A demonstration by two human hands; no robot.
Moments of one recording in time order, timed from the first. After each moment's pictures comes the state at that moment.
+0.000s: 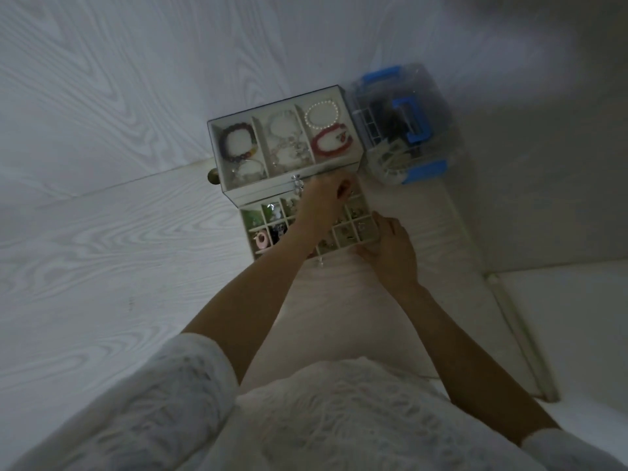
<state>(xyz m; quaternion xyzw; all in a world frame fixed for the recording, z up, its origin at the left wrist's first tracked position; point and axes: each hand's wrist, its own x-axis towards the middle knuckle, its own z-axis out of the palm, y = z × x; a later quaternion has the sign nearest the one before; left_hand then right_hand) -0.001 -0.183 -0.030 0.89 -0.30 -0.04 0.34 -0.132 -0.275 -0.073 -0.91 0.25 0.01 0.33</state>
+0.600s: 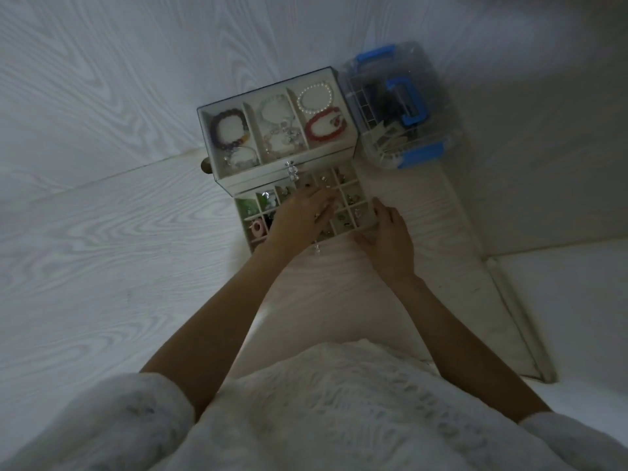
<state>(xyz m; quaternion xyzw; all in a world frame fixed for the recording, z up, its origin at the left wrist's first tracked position) -0.022 -0.135 -0.044 0.87 -0.41 -0.04 0.29 -0.139 -0.270 -0.064 -0.89 0.28 0.00 0.37</state>
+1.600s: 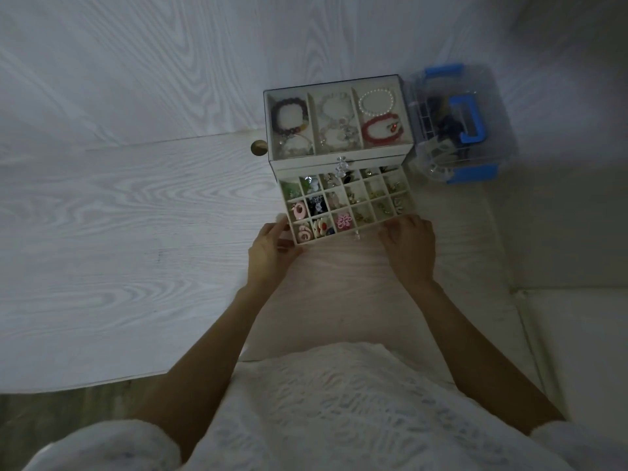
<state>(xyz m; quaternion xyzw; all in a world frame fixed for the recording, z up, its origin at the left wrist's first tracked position) -0.069 -0.026 -0.070 0.92 -0.05 -0.12 0.37 -0.122 -0.253 -0.062 -0.93 0.24 -0.03 0.28</state>
